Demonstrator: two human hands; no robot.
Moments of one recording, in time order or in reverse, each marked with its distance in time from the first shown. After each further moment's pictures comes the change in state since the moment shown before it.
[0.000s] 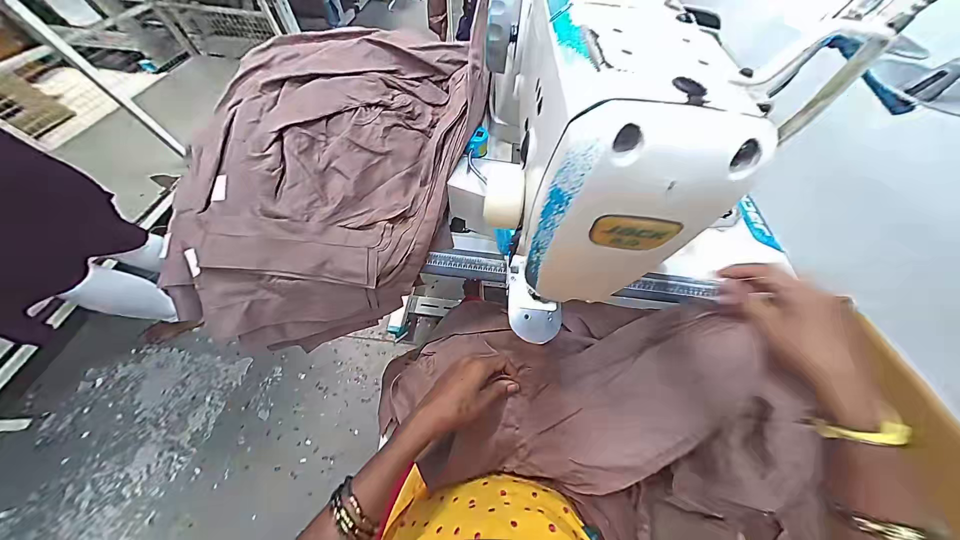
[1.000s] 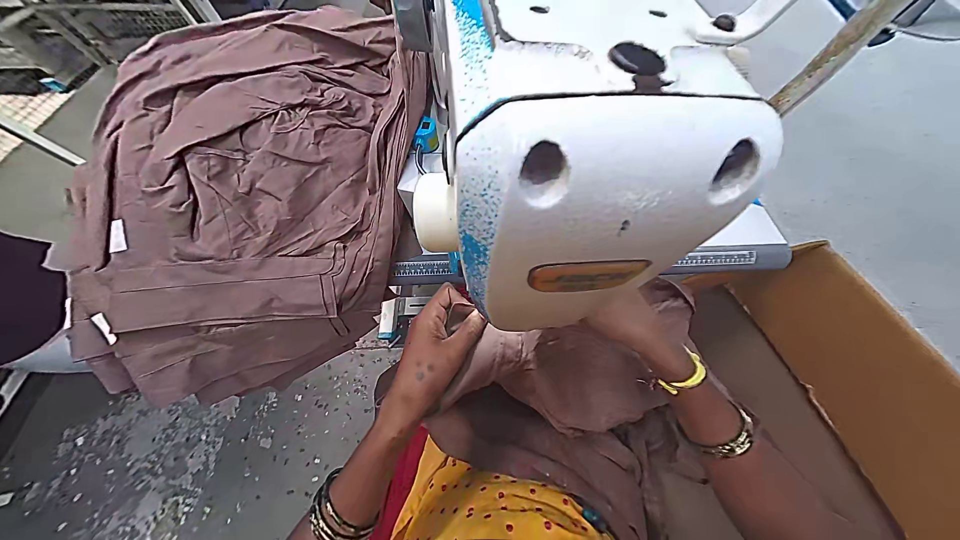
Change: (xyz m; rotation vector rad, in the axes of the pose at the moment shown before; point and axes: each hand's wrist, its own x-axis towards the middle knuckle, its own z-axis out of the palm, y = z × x) left_hand 0.030 0.050 -0.045 -0.391 0.602 0.026; right_hand 0.020 -0.100 0.105 0.423 -0.264 0.009
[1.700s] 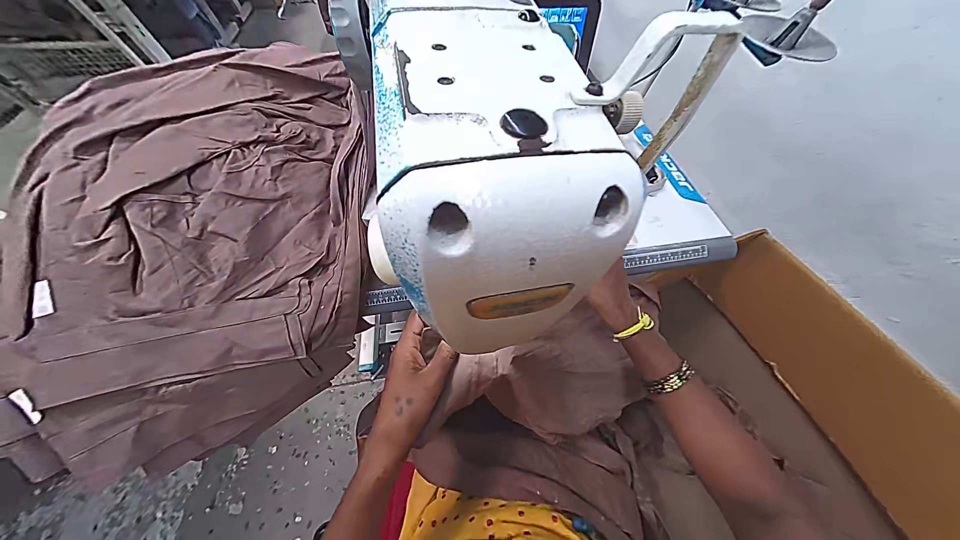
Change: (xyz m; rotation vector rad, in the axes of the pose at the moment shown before) left_hand -0.001 -0.008 0.010 -0.118 0.037 0.006; right_hand 0.033 0.069 -0.014 -0.644 0.549 -0.320
